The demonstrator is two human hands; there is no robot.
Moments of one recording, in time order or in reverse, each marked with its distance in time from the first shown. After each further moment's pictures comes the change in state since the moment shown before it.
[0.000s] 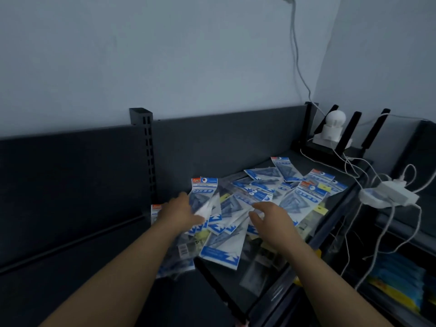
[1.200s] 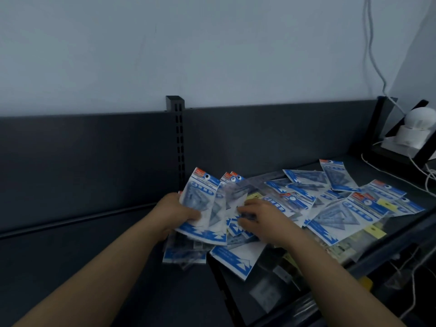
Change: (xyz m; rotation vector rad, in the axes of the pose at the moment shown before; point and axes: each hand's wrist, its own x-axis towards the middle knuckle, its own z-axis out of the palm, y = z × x) left_hand -0.048 -0.021 -0.016 -0.670 0.128 -0.302; right_hand 0.046 -0.022 0.027 -0.062 -0.316 -0.532
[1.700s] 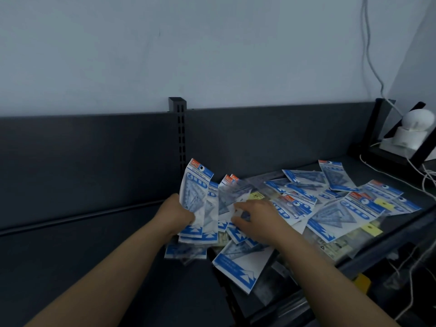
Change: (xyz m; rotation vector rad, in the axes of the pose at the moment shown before) left_hand -0.010 -0.006 0.007 0.076 0.083 0.021; right_hand 0.004 -0.004 0.015 -0.111 0.055 0.074
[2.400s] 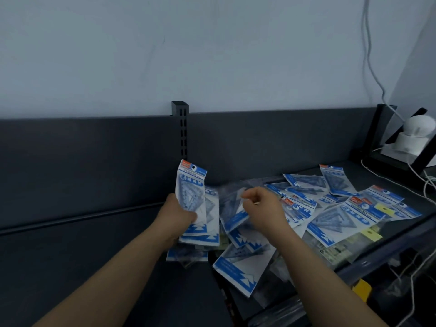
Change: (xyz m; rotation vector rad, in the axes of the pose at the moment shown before) left_hand -0.008 -0.003 0.002 -0.215 0.030 0.001; right_hand -0.010 -0.024 -0.026 0.800 0.232 0.255
